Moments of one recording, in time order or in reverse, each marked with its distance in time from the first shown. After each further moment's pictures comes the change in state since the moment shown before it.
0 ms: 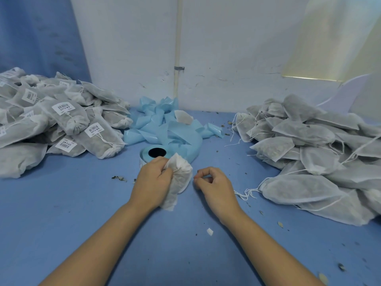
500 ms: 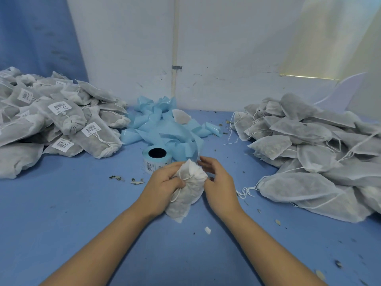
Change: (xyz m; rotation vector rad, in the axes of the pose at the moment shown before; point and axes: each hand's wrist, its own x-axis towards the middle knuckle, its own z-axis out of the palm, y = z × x) left_hand -0.015 0.023 0.004 -0.501 -0.347 -0.077; right_hand -0.001 0.000 -0.005 0.076 0.030 -0.146
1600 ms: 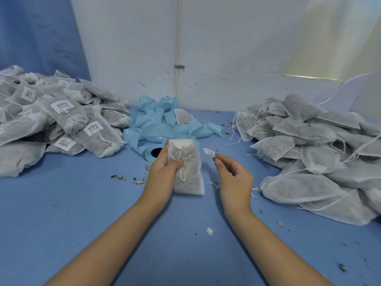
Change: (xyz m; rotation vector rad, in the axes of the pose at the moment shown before) left_hand 0.015 0.001 0.006 -0.177 0.335 -0.109; right_hand 0.000 -0.010 -0.008 0.279 0.355 0.064
